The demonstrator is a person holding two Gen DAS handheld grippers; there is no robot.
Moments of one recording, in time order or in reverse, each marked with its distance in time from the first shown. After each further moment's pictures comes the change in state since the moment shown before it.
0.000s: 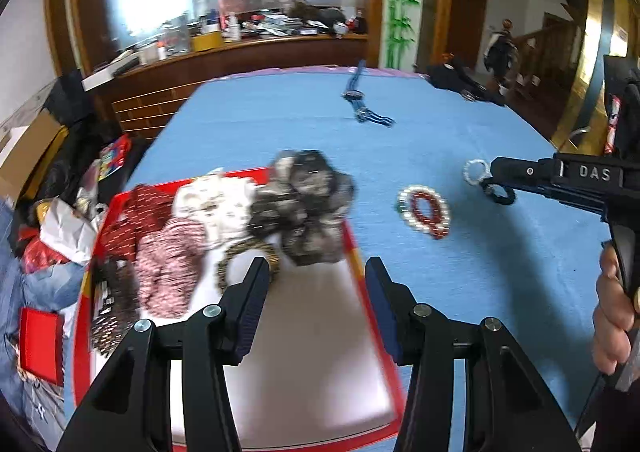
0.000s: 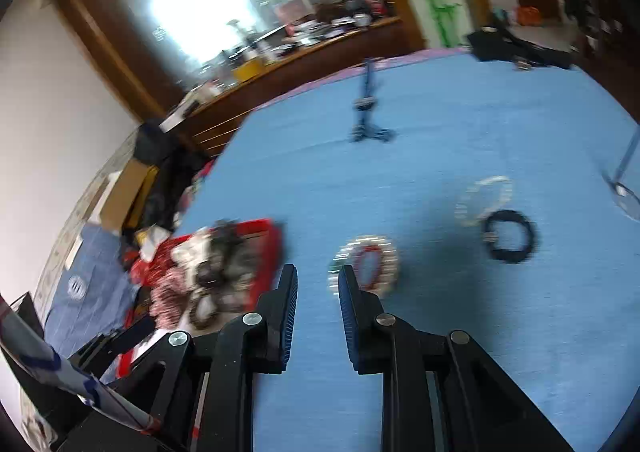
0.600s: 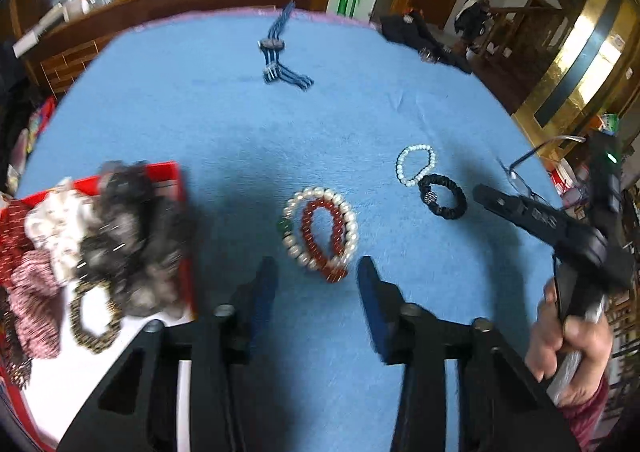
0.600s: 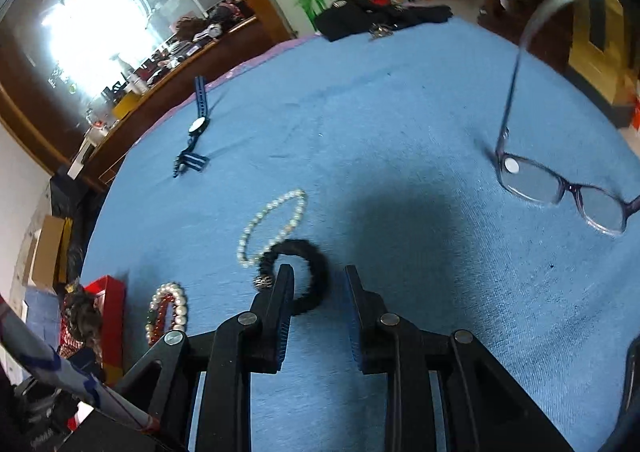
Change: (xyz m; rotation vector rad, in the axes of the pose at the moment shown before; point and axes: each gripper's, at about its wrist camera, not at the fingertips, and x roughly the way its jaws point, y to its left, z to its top) left arm 0.092 -0.072 0.059 -0.047 0.251 -0.203; right arm 0.010 -0.136 0.023 0.194 0.012 -0.217
